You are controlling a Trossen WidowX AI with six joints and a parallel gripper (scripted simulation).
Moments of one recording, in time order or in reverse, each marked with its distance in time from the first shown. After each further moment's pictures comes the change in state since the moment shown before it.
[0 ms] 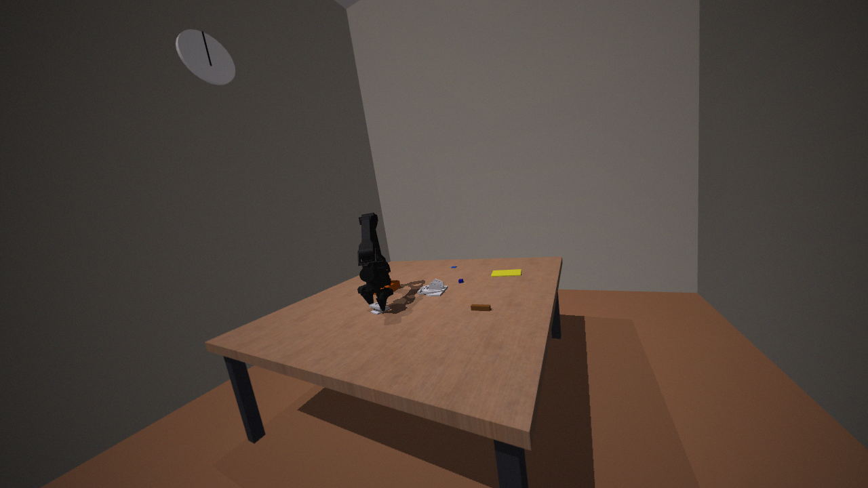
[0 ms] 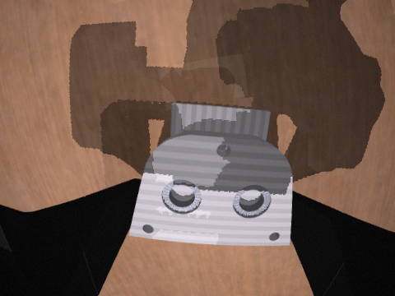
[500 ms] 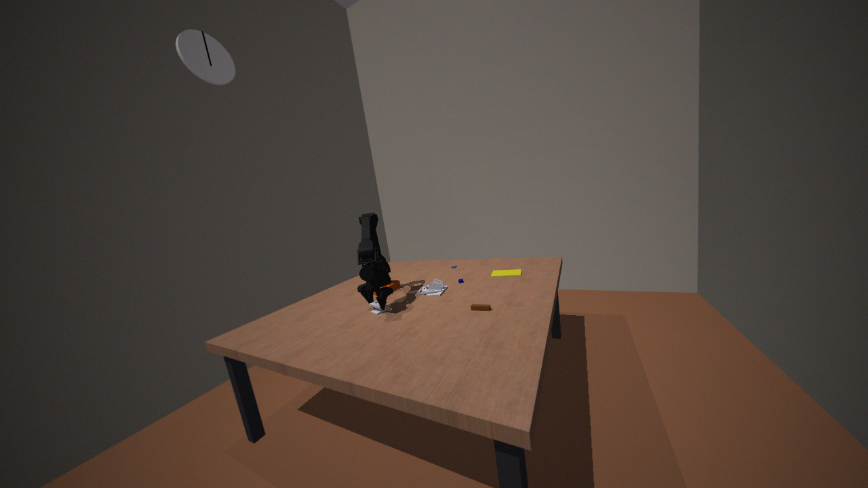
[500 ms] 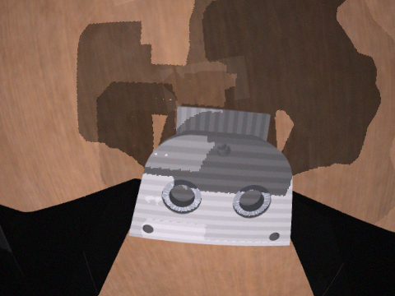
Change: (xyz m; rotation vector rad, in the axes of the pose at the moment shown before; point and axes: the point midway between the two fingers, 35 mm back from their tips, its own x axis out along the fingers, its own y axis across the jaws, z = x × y) arm -0.005 0.001 0.001 0.000 -0.007 0.008
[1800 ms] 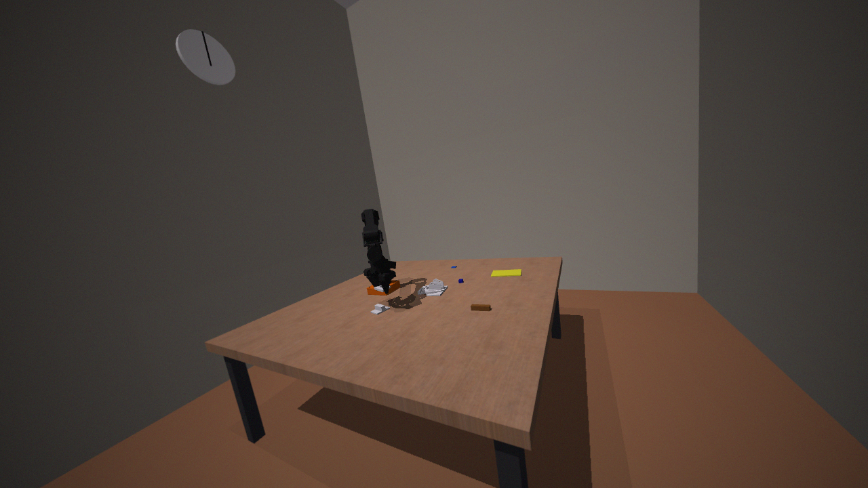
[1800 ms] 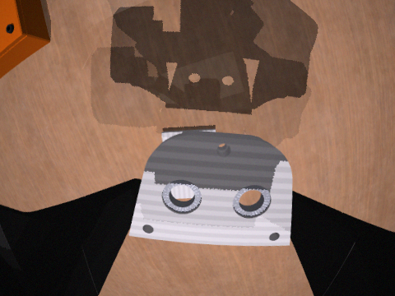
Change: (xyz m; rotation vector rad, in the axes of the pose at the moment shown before) arm -0.069 -0.019 0.025 0.131 0.006 -0.016
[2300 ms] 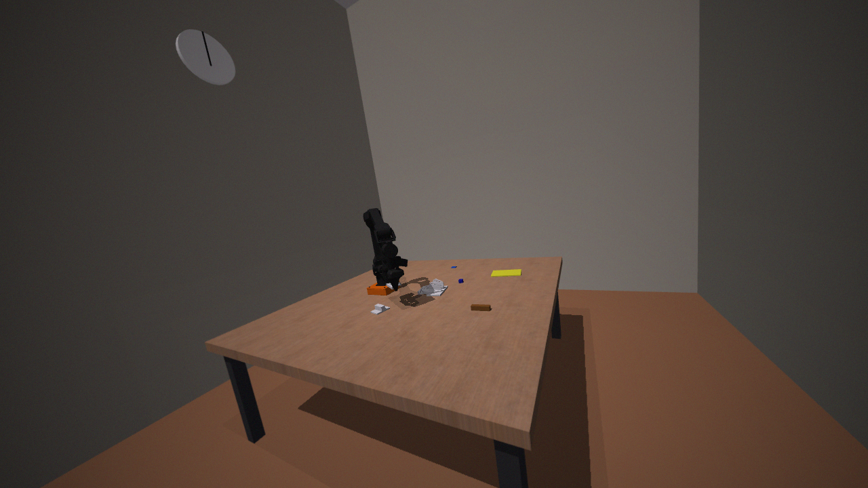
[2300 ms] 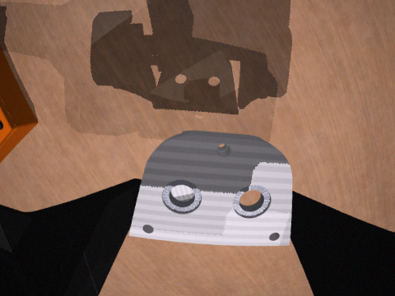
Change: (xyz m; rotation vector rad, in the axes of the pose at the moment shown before) arm -0.001 -0.014 0.048 0.207 -0.006 -0.002
